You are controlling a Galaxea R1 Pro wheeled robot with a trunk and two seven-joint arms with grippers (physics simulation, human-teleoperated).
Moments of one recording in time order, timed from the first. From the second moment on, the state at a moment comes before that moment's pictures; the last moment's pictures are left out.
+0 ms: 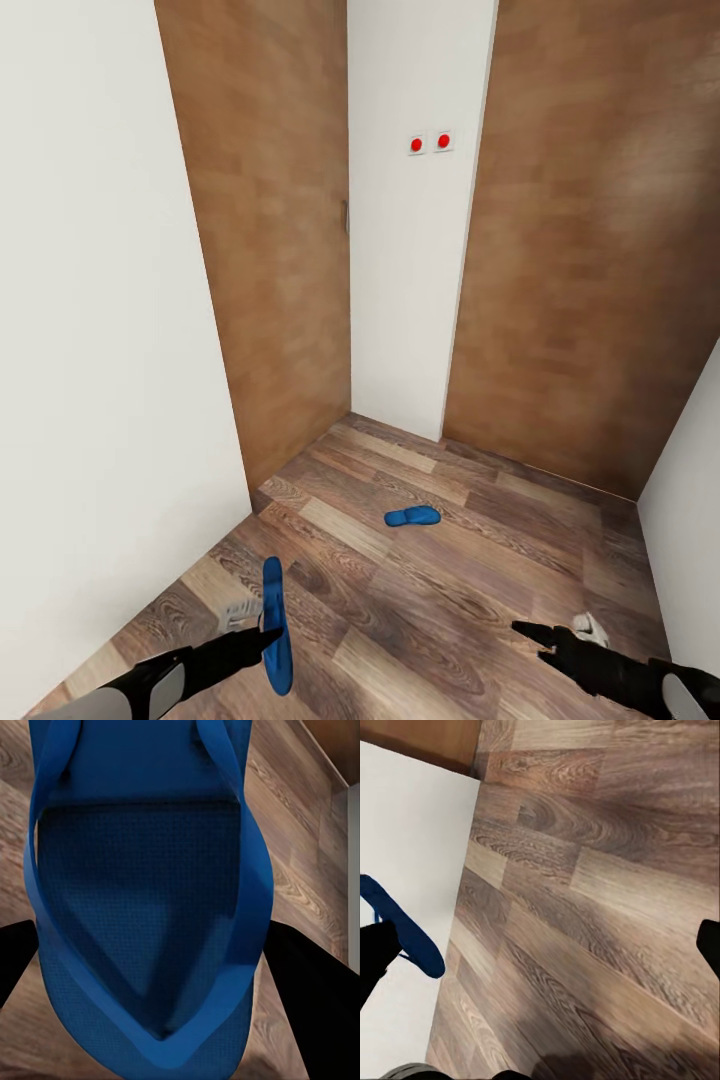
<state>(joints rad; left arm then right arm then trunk) -0.63 0.11 0.04 -0.02 0.22 0.02 -0.74 -0.27 -0.40 -0.05 -0.73 -0.66 0.70 0.76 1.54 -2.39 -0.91</state>
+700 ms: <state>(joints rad) -0.62 0.11 0.04 -0.02 0.22 0.02 -0.74 -0.28 -0.41 -0.07 -0.72 -0.51 0.66 1.02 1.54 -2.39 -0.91</state>
